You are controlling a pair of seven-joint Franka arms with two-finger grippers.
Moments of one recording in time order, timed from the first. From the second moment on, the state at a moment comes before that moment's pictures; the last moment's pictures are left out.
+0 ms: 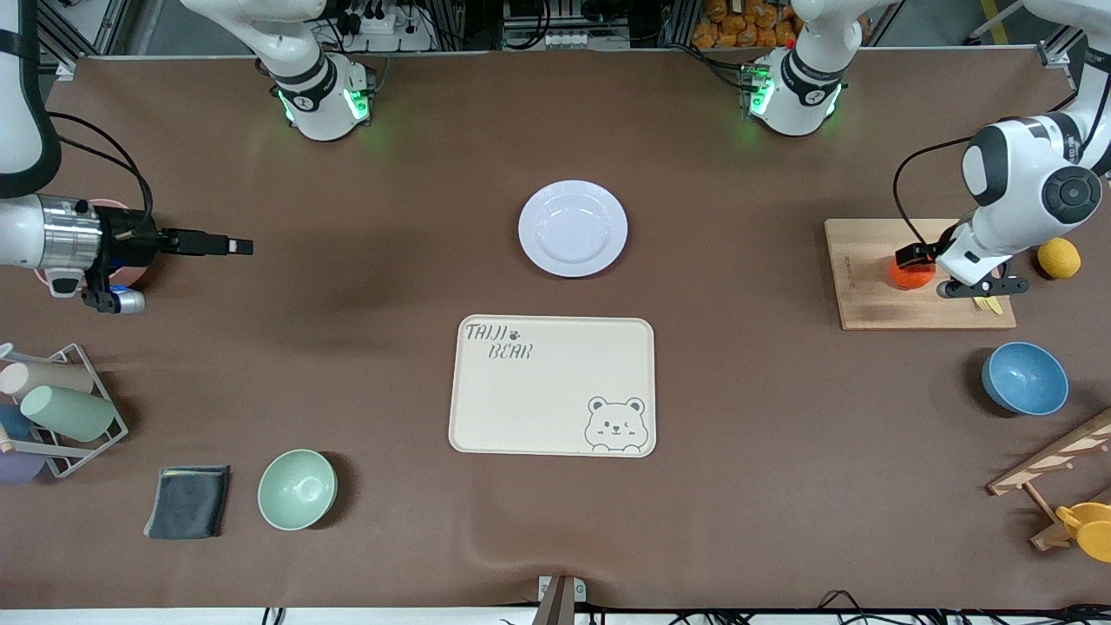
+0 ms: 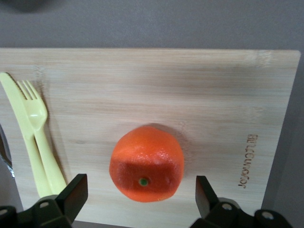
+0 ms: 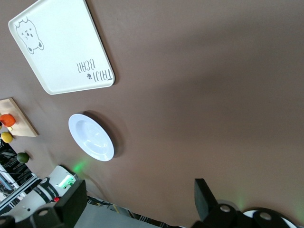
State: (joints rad) left arm 0.33 0.13 -0.03 -2.43 0.23 2.41 0.10; right arm -0.08 0.10 -0.10 -1.90 0.54 1.53 -0.07
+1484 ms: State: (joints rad) left arm 0.33 0.19 -0.05 -2.40 0.20 2.43 0.10; right arm 0.00 0.11 -0.09 -1.97 0.62 1.52 -0.07
